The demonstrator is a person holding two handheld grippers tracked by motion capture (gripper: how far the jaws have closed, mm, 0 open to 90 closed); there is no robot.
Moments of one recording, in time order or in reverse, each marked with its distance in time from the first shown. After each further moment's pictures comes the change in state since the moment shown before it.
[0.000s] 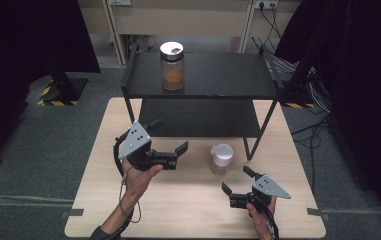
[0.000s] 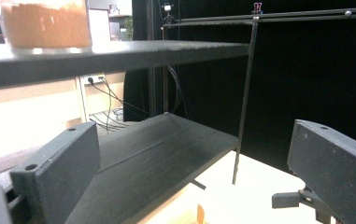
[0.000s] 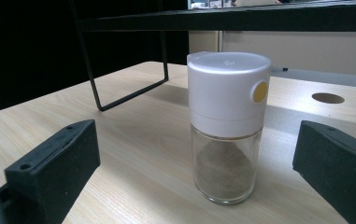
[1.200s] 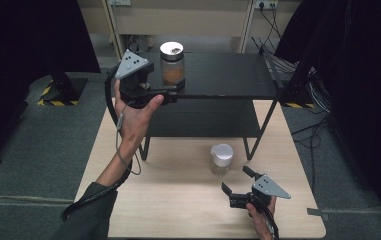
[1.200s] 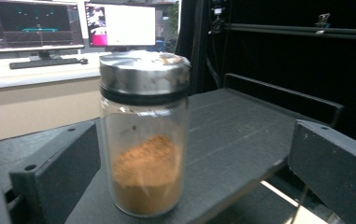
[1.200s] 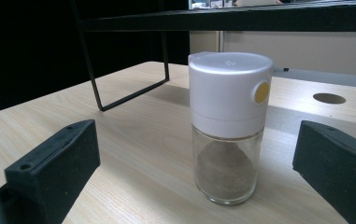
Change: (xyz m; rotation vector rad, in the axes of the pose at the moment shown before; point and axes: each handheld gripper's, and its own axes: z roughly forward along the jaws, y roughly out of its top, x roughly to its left) left arm 0.019 0.136 0.043 0.061 0.168 -0.038; right arm 0.000 0.000 0.000 0.002 0.003 0.000
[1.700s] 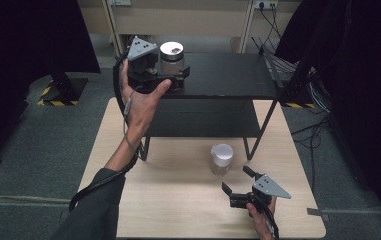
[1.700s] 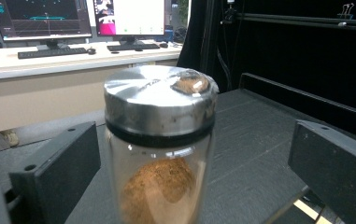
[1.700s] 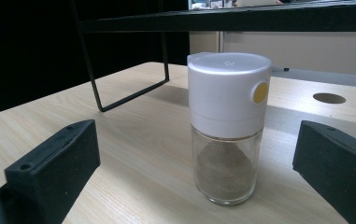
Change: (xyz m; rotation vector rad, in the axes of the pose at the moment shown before) left arm 0.002 0.027 0.029 0.053 0.053 -0.013; right arm -0.001 0.000 0.000 -0.002 0.001 0.006
